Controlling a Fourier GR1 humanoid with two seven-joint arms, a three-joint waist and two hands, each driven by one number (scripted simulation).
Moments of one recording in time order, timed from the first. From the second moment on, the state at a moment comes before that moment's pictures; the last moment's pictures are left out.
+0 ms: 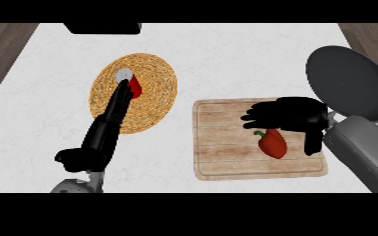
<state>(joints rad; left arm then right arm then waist) -0.07 0.20 -0.31 -1.57 0.16 0.21 -0.11 -0.55 -0.67 0.65 -1.18 0.78 0.36 -0.78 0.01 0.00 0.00</state>
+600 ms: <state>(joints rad) -0.07 0.18 -0.25 -1.56 0.14 0.15 -0.12 -0.54 -0.53 0.60 -1.07 0.86 0.35 -0.78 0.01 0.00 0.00</state>
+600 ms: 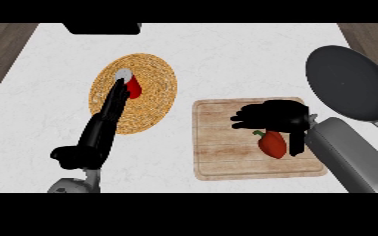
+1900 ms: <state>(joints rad) -0.04 0.13 -0.22 -1.58 0.08 0.11 -0.10 -0.57 -0.42 0.48 -0.87 1.07 0.09 -0.98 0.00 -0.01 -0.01</state>
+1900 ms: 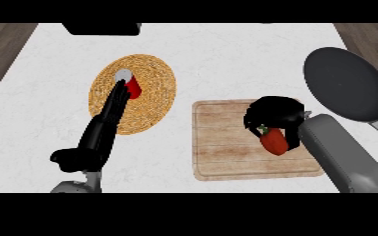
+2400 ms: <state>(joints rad) -0.01 0.14 -0.18 -1.58 0.08 0.14 -0.10 -0.48 -0.37 0.12 -0.90 0.90 -0.03 -0.49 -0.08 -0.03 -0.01</state>
